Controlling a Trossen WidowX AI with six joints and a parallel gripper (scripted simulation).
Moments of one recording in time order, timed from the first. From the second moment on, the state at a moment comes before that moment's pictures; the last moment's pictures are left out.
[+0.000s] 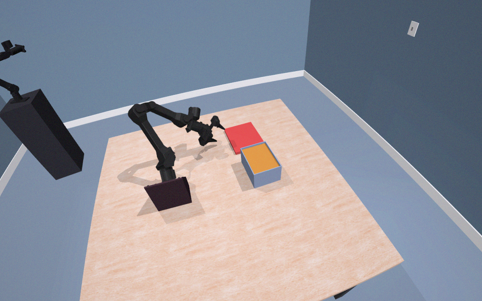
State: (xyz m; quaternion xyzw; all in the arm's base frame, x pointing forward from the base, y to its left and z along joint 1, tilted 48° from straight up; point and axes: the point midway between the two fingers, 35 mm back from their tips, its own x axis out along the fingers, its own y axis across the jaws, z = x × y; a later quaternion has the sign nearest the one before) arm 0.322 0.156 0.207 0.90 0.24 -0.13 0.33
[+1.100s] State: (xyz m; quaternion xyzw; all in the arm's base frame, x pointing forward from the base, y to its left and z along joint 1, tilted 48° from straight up) arm 0.292 0.115 0.247 0.90 0.24 -0.13 0.33
